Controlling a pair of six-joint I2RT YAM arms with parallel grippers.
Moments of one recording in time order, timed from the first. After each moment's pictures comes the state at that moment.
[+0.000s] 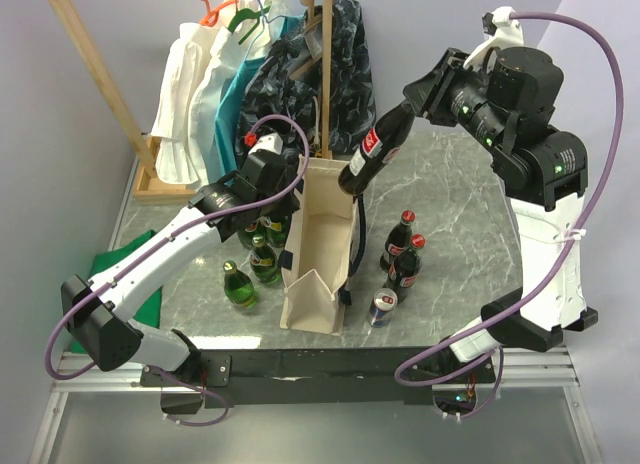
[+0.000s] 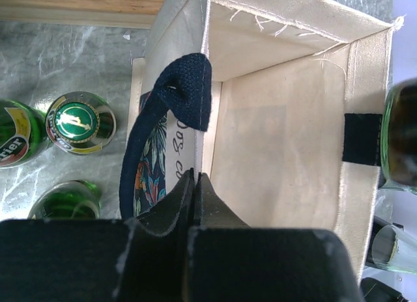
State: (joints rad) left arm -0.72 1.39 1.38 -0.64 -0.22 -0.75; right arm 0.42 1.51 2.41 -1.03 0.08 0.40
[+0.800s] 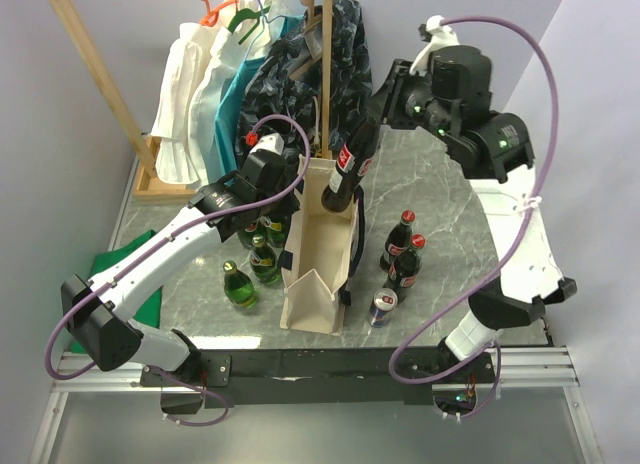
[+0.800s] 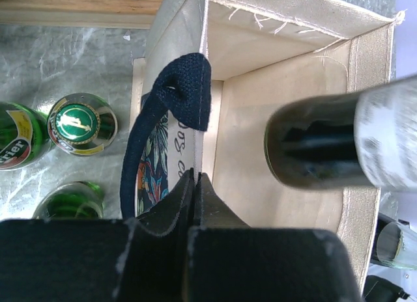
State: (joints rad) left arm -0.72 1.39 1.38 -0.64 -0.21 -0.73; right arm 0.50 1.61 2.37 -1.01 0.05 0.39
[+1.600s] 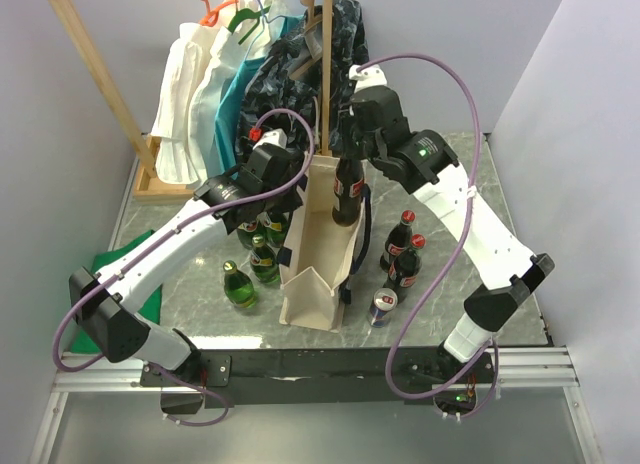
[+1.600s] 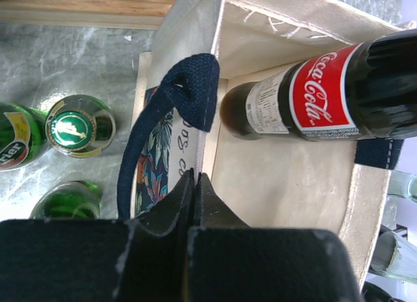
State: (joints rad) left arm -0.72 1.45 1.46 -0.69 -0.22 -0.75; right arm 0.69 1.64 2.02 -0.86 0.40 0.23
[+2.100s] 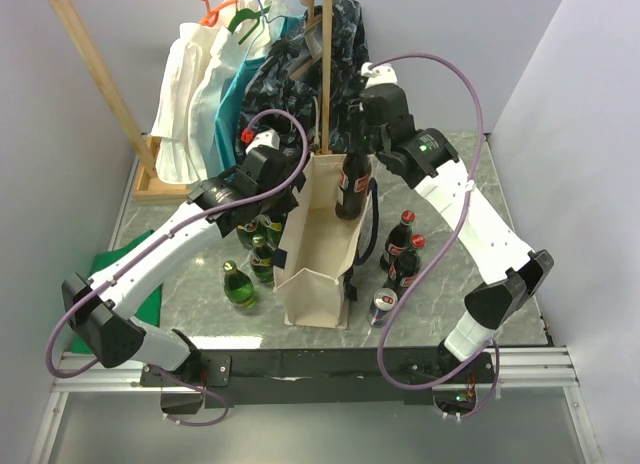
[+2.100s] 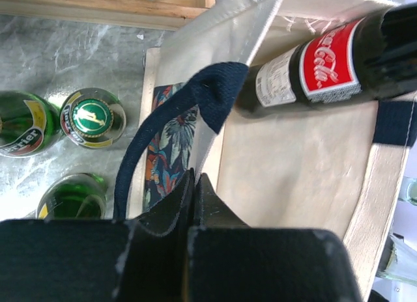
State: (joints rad) left arm -0.72 1.41 1.45 -0.72 -0.26 -0.79; right arm 0.62 1.64 1.94 -0.76 0.39 0.23
